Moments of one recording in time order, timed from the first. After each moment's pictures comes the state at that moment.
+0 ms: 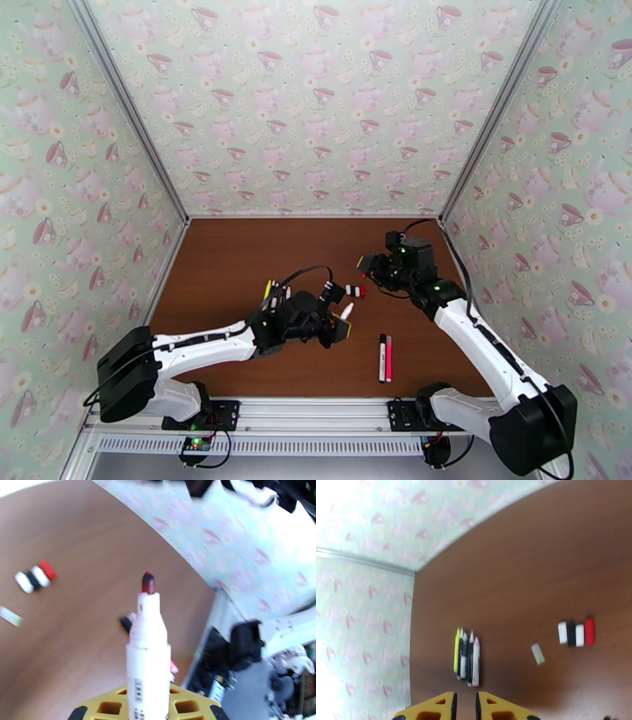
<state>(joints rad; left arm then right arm) -1.02 1.43 0.83 0.14 0.30 -0.54 0.31 1.16 0.98 -0.34 -0.39 0.79</state>
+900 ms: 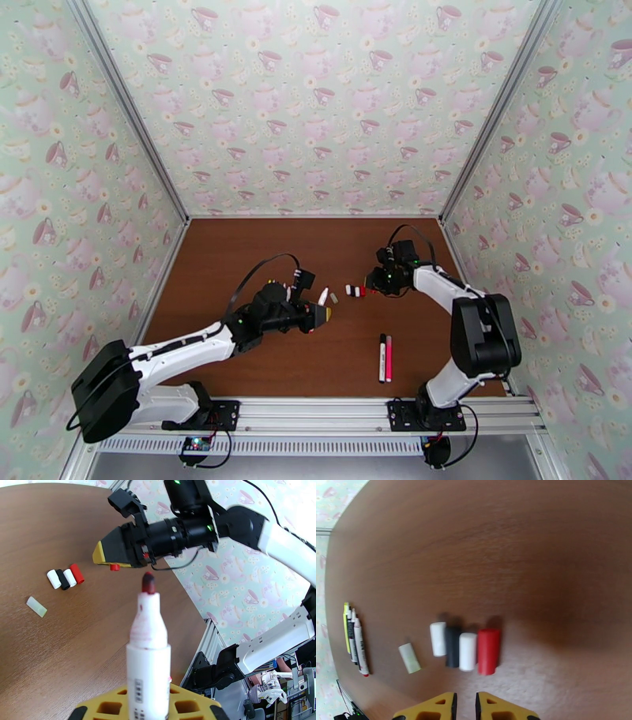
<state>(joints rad) -0.87 1.29 0.69 0.22 0.32 -0.68 0.14 1.71 1.09 -0.53 -0.42 0.26</state>
